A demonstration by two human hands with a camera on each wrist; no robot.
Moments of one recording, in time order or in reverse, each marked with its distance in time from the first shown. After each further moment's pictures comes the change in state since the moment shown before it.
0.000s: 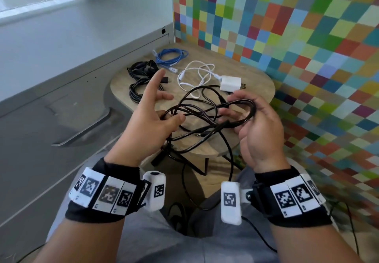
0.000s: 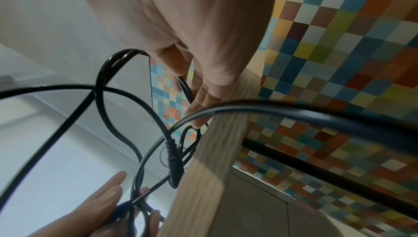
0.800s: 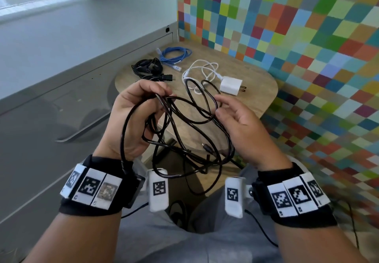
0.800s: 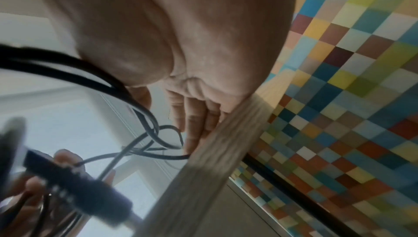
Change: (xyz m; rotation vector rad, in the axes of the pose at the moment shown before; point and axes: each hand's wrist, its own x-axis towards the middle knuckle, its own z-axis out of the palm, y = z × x) left_hand -0.002 -0.003 -0.017 -0.727 -0.022 0.151; right_hand -0.012 -0.014 0.009 -0.711 -0.367 0.047
